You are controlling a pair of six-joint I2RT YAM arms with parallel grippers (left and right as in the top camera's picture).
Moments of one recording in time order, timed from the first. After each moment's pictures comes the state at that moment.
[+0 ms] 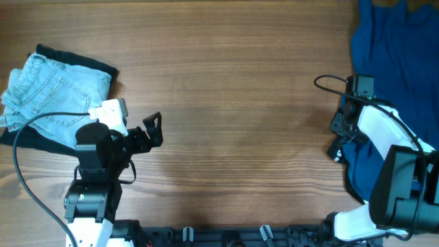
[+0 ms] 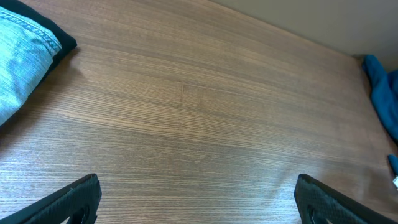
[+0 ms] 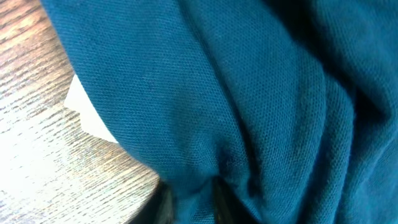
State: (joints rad) left arm 0.00 0.75 0.55 -0.37 0.21 -0.31; right arm -0.17 1.69 0.90 -0.63 0.30 0.34
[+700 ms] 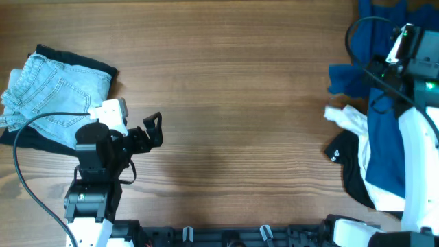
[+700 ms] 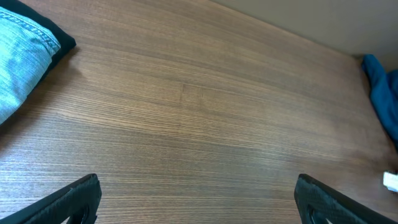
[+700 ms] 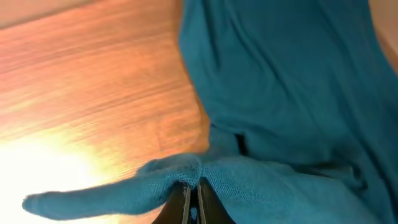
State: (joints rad) left arm 0.00 0.75 0.55 -0.37 0.21 -0.31; right arm -0.19 1.40 1.37 -0.83 0.13 0.10
